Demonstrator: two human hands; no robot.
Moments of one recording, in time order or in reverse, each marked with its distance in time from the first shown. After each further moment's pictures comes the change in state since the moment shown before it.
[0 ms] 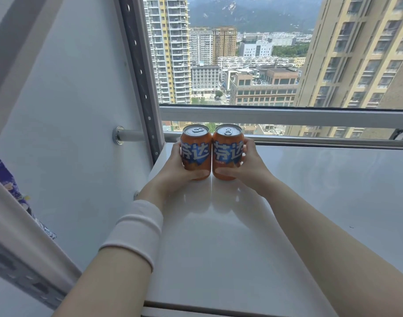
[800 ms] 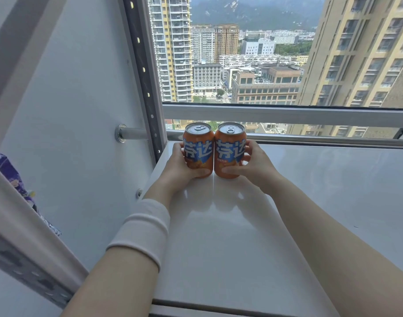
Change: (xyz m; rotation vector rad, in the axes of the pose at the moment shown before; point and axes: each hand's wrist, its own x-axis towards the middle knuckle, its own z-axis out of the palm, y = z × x) left_hand -0.001 0.005 0.003 0.091 0.071 -0.026; right_hand 0.003 0.000 -0.005 -0.051 0.003 0.055
